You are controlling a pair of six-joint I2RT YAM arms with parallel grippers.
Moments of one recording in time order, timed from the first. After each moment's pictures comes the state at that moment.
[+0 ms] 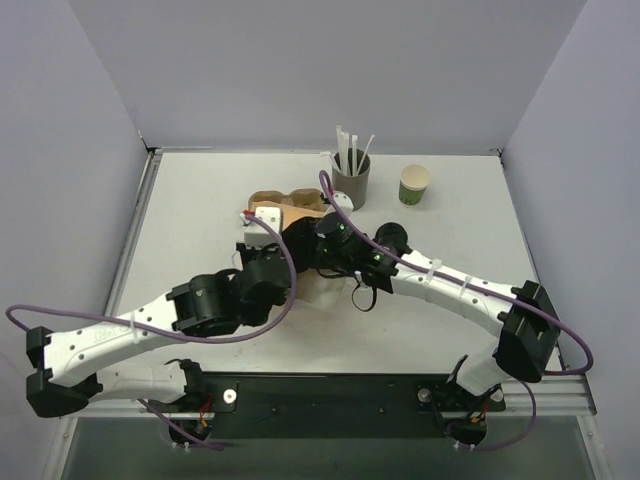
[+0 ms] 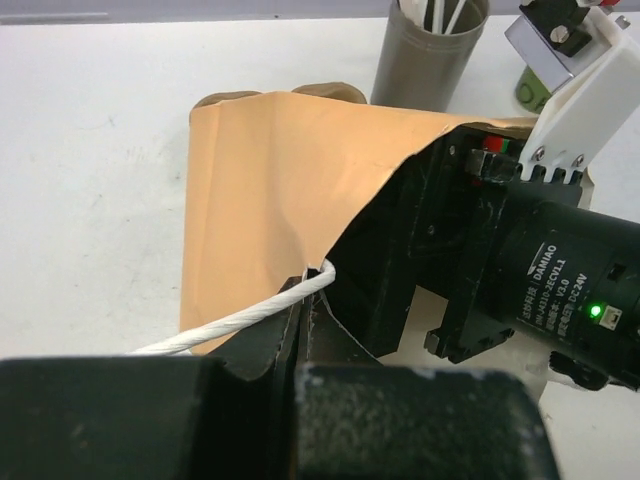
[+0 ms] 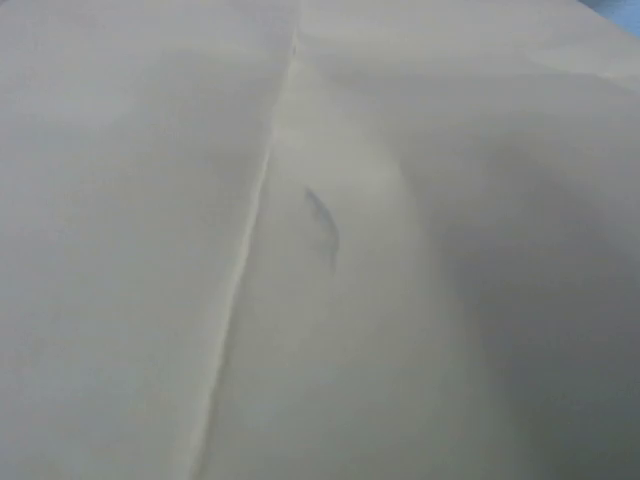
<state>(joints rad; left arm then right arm) -1.23 1.14 1.22 -0.70 -1.07 -0.60 0.94 1.51 1.17 -0.24 0.22 0.81</state>
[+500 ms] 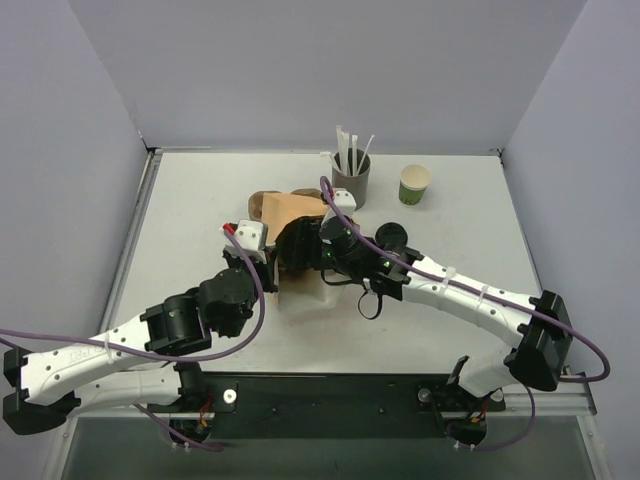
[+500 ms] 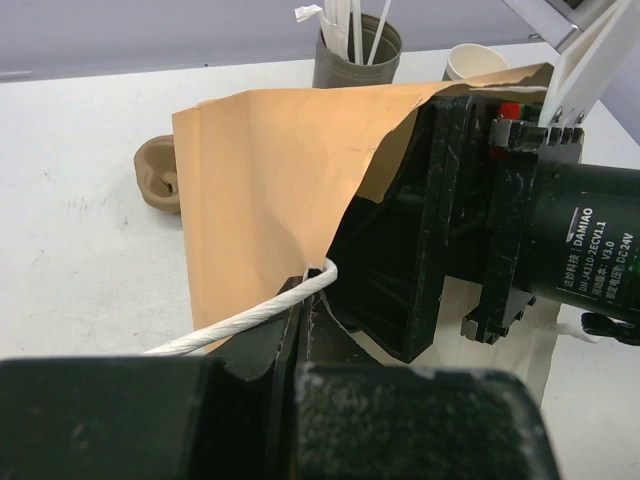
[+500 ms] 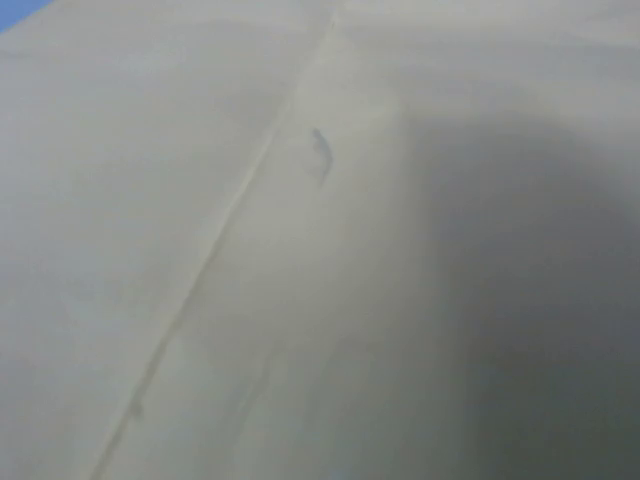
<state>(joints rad) -1.22 0.86 0.94 -0.33 -0.92 -0.35 0.99 1.43 1.18 -0.28 0.30 0.70</state>
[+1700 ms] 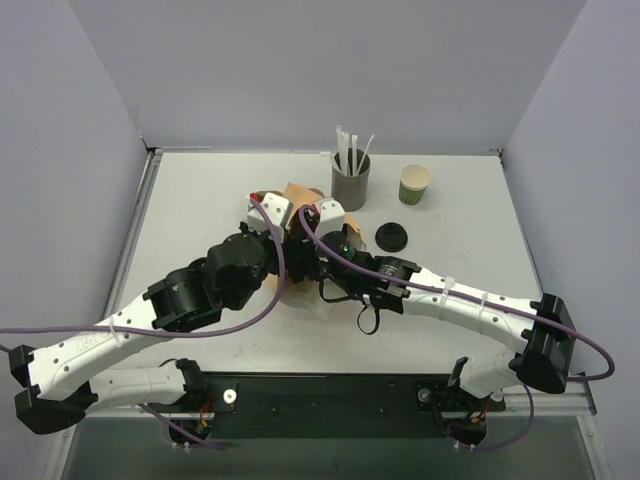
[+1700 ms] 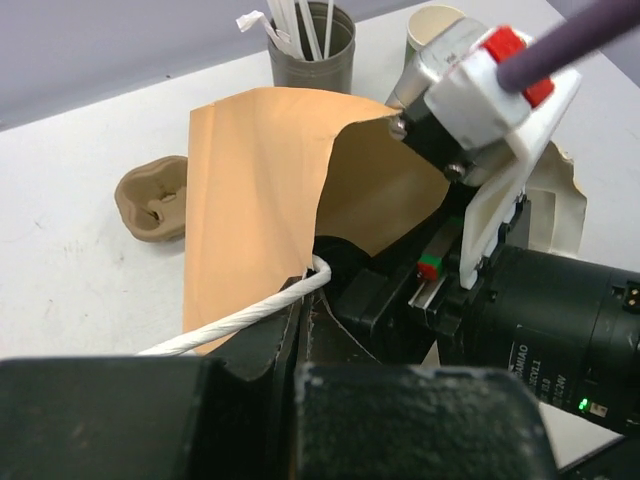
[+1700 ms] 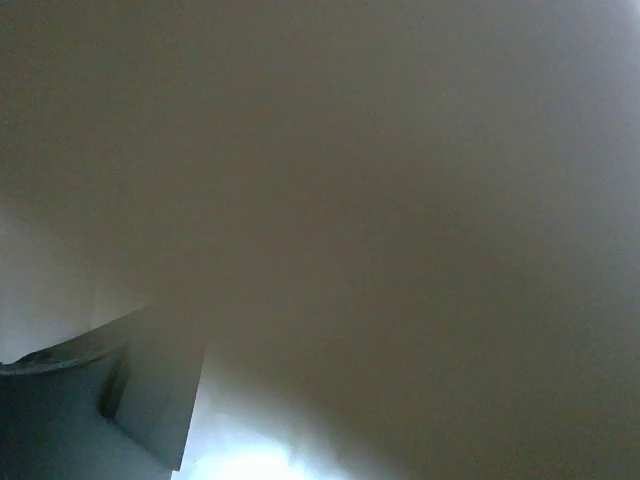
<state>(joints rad) -1.12 1.00 1.16 -0.44 -0.69 -0.20 1.08 1.40 1.13 -0.23 0.42 0.46</state>
